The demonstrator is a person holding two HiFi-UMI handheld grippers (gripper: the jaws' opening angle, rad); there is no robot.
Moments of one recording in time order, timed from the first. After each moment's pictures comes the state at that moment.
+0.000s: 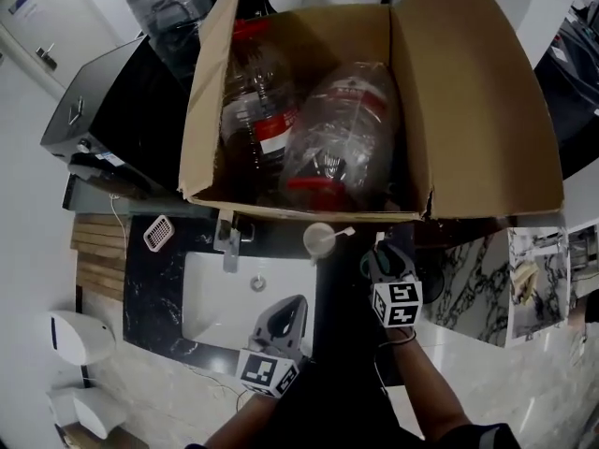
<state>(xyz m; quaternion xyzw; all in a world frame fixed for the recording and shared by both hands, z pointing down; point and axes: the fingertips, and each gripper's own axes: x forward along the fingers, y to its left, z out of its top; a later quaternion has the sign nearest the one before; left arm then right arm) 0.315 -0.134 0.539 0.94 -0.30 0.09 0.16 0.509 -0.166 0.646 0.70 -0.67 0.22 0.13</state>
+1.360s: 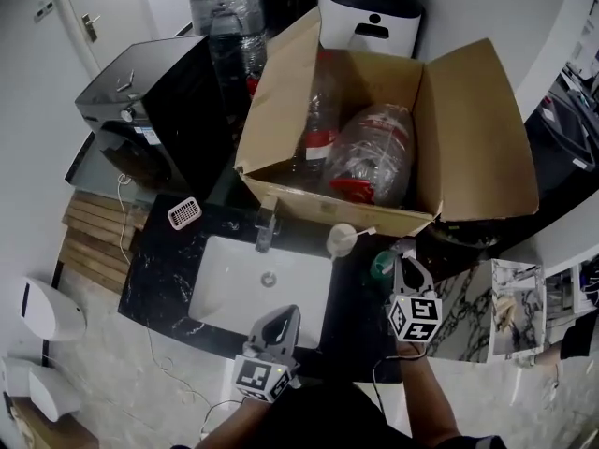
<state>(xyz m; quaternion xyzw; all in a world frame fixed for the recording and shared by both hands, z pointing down) 0.196 -0.073 0.498 0.93 -0.35 0.01 0.15 0.455 -0.114 0.515 0.73 -0.67 0.10 0.11</state>
